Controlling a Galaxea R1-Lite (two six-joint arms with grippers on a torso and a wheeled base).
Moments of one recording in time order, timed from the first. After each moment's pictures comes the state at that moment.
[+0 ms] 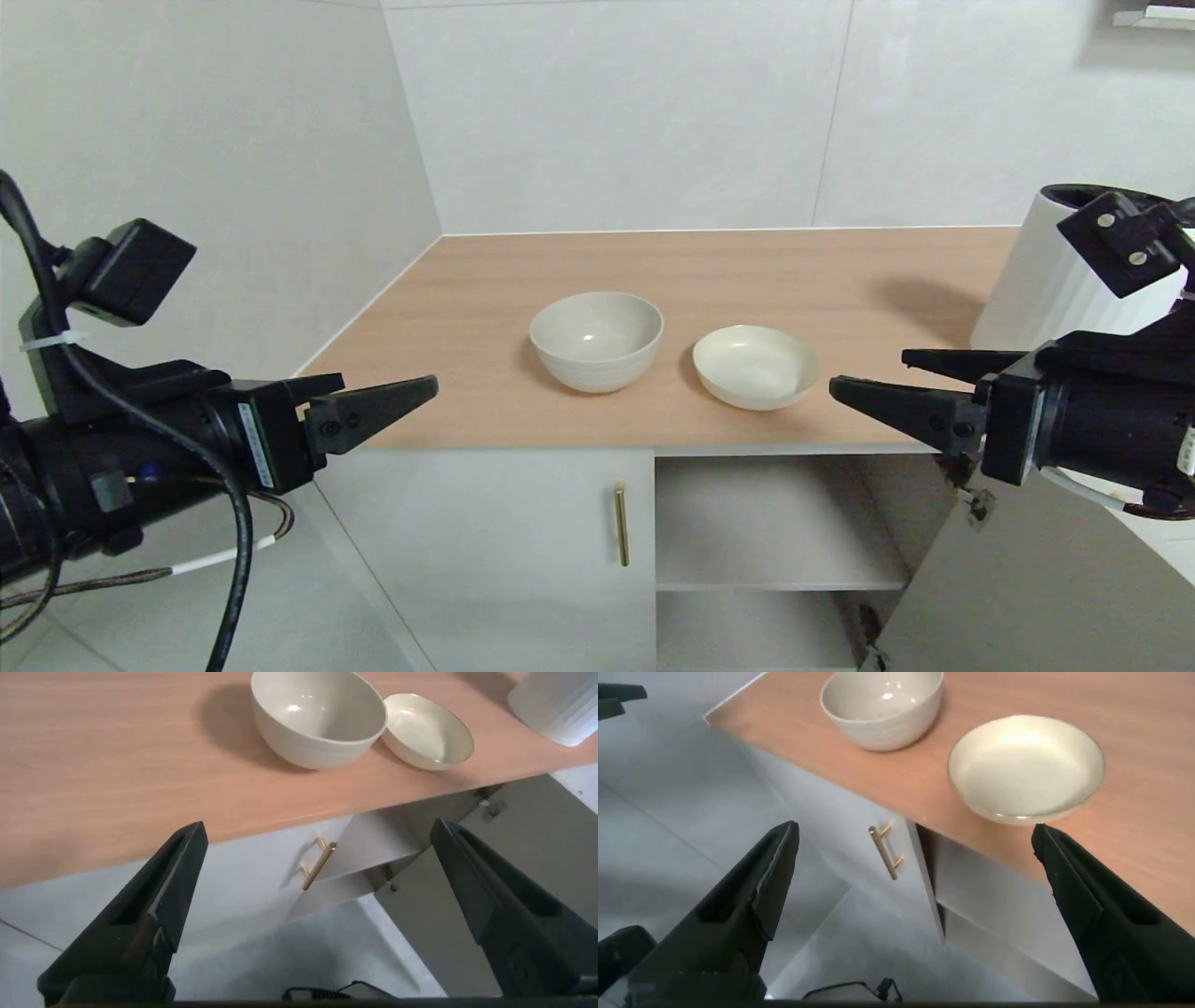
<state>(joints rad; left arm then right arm) -0.37 1.22 -0.71 -0.26 -0.11 -0.23 0.59 1.31 -0.77 -0.35 0.10 0.13</state>
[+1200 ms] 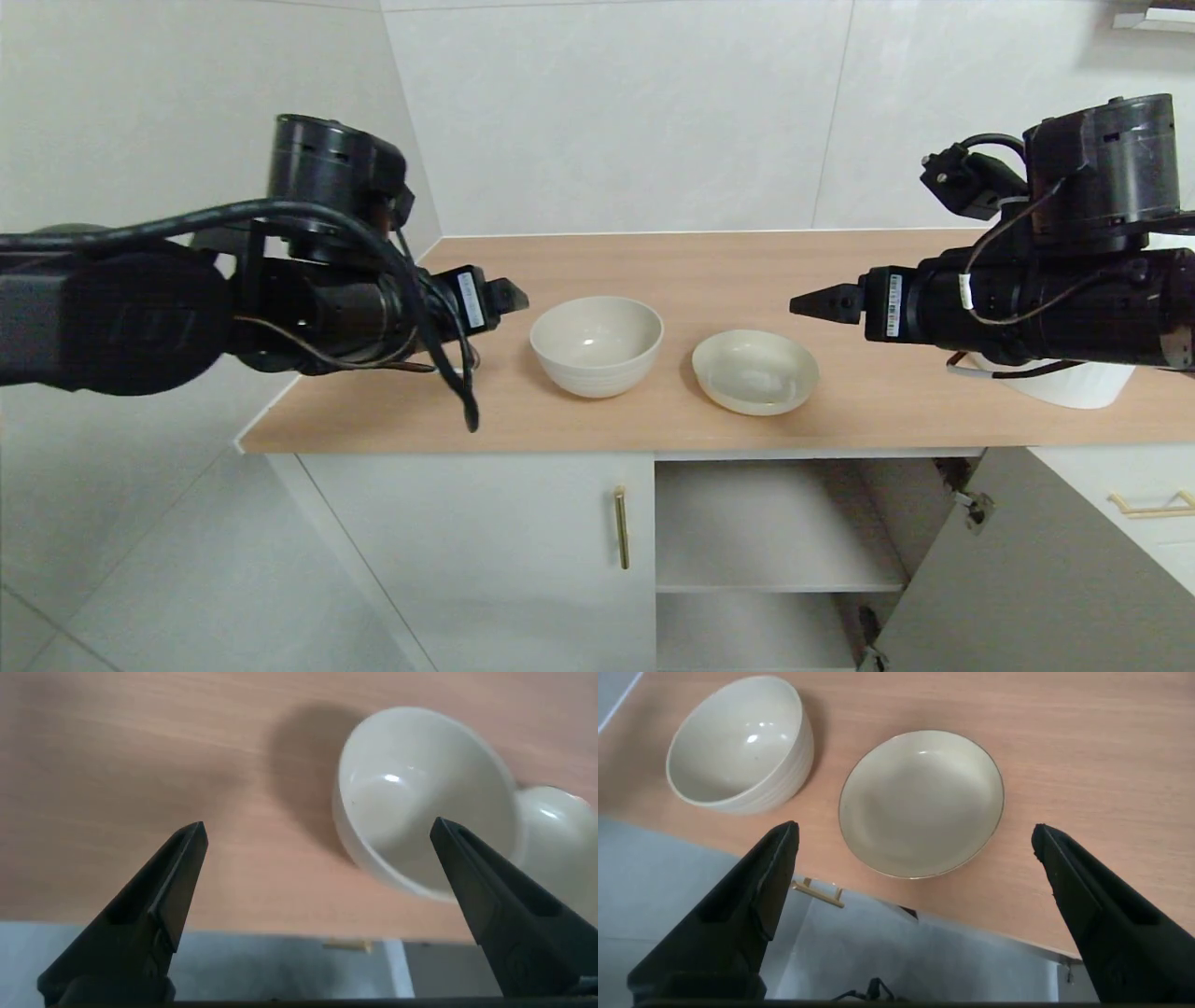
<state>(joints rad) -0.45 1.75 -1.34 0.07 0.28 -0.47 0.48 1.62 -1.24 -0.01 -0.06 0.25</state>
